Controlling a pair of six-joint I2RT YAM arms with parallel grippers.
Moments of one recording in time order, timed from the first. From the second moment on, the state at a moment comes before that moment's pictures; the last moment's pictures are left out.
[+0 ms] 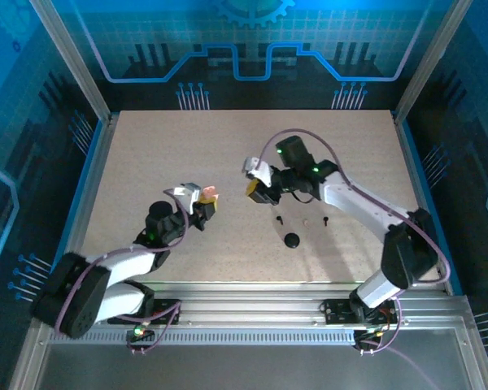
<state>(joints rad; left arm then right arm) -0.37 1.27 0.25 0.86 0.31 -0.19 0.56 1.53 1.19 -0.45 -0.58 -0.46</state>
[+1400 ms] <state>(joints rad) -0.47 1.44 0.38 1.27 0.45 -0.19 0.73 1.39 0.72 0.71 -0.28 0.18</state>
